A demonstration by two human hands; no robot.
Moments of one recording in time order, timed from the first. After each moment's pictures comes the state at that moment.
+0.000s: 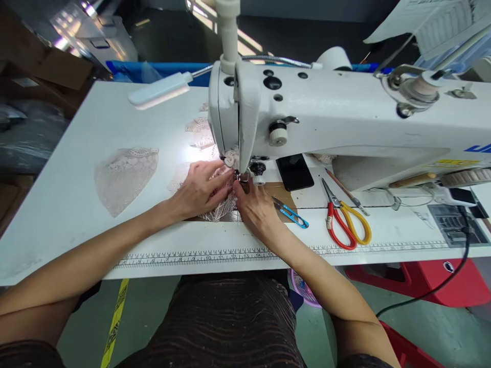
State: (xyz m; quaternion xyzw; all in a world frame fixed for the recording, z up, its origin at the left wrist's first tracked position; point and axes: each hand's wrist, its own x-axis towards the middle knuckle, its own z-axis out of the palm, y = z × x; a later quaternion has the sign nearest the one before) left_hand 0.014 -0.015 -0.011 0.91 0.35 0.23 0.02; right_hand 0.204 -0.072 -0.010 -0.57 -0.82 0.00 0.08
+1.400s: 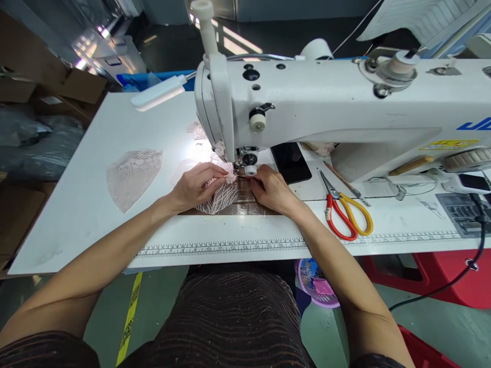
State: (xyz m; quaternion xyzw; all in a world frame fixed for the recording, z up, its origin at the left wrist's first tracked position) left_hand 0.013 -0.009 -0.011 0.89 0.24 0.37 0.08; right_hand 0.255 -0.047 -0.006 -0.50 -0.79 0.21 0.28
